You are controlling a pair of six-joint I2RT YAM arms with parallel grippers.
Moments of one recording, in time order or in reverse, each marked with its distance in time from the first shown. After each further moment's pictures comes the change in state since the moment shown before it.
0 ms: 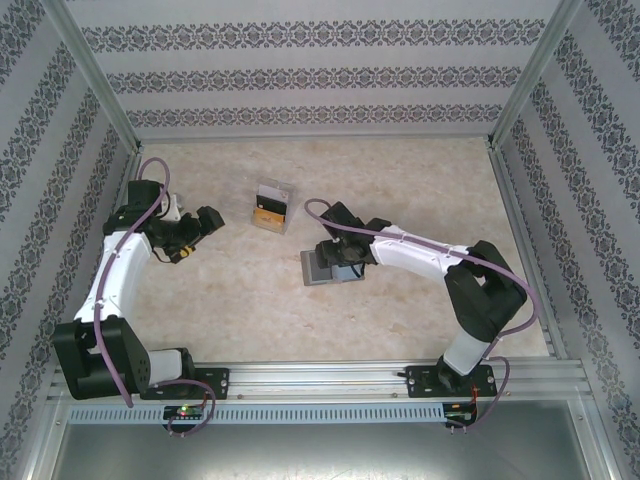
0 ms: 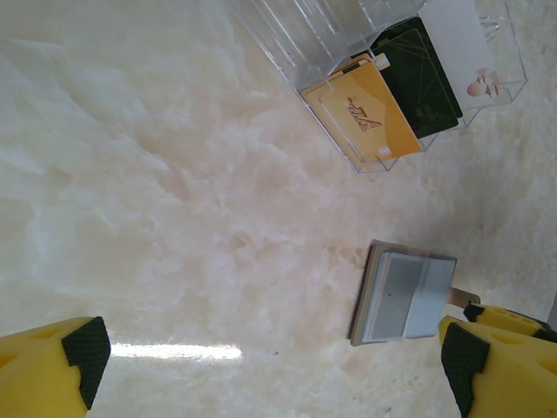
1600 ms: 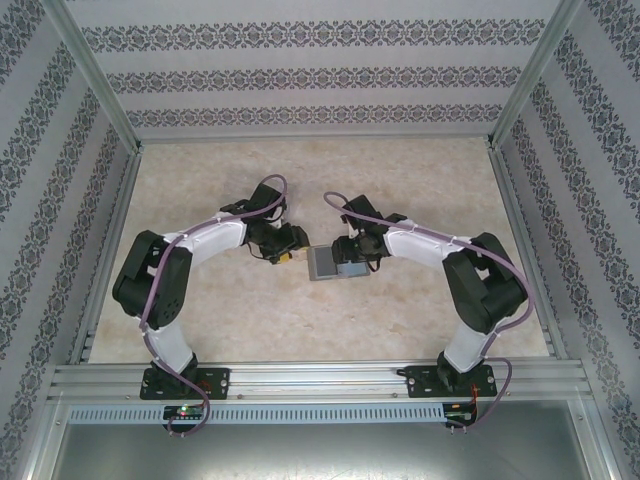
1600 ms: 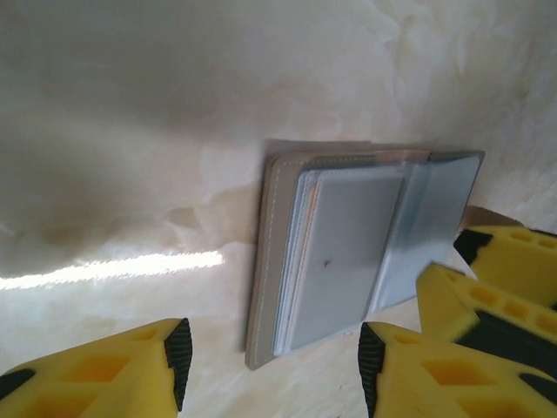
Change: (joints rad) left arm -0.612 0.494 0.102 0.378 -0.042 -0.392; right arm -0.151 0.026 -0.052 0.074 -0.164 -0.126
